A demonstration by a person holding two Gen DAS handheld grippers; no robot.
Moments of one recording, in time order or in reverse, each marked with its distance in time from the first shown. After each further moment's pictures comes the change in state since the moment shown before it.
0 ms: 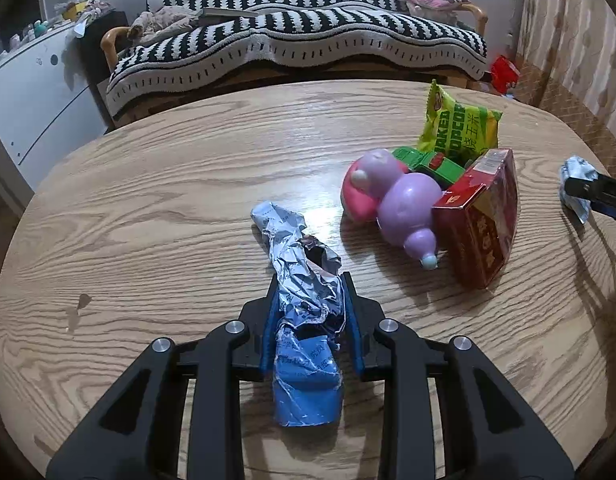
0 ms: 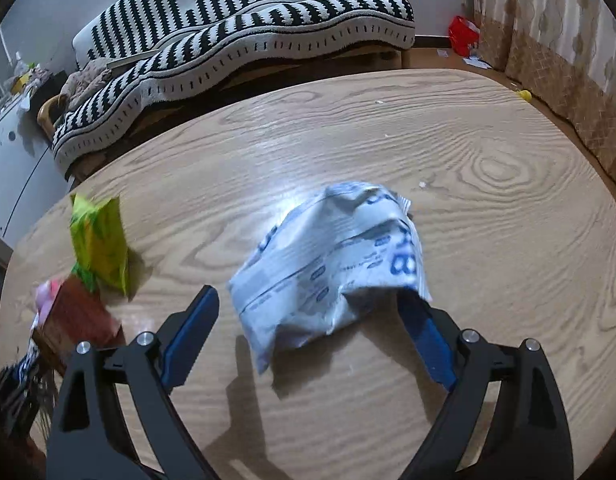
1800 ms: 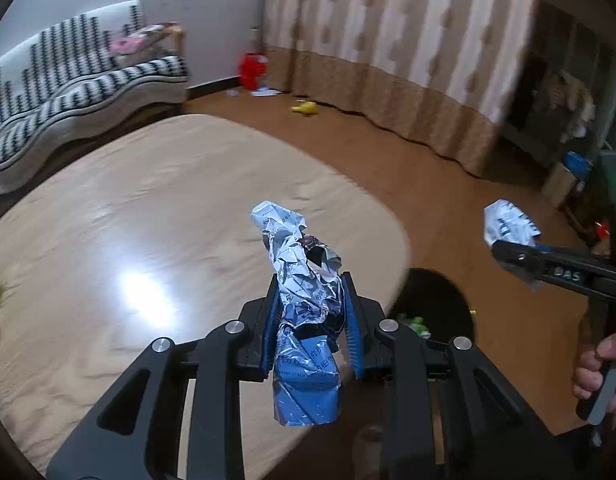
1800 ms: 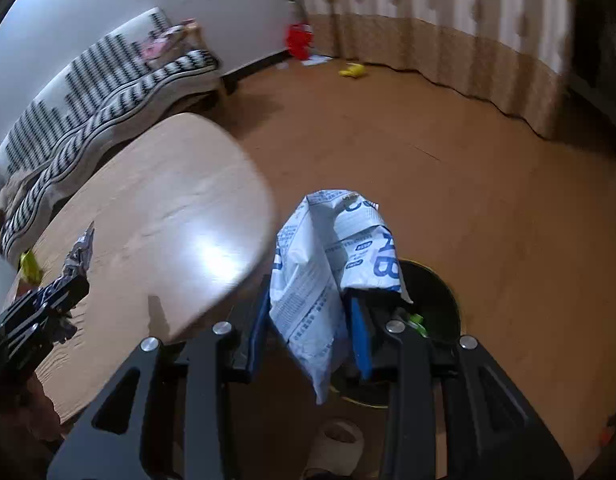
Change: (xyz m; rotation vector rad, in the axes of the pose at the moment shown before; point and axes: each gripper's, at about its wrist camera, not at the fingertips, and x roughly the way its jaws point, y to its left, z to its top) left arm -0.124 -0.453 -0.062 0.494 -0.103 -0.643; right arm -0.252 -0.399 -0.193 0.381 -0.122 -0.230
